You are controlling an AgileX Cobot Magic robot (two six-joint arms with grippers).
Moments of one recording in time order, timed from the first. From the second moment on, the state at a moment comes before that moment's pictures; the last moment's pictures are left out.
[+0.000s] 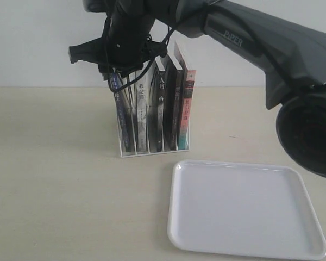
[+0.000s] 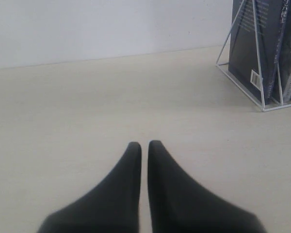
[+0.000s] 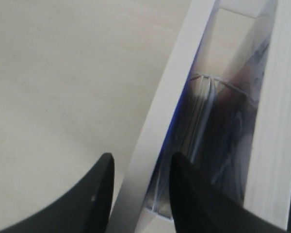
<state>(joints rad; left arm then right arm) -0.02 0.00 0.00 -0.02 0.33 0.10 0.74 2.33 -2.38 -0.06 1.02 0.32</state>
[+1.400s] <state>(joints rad) -0.02 0.00 0.00 -0.02 0.33 0.10 0.74 2.02 -2.38 -0.19 1.05 0.36</state>
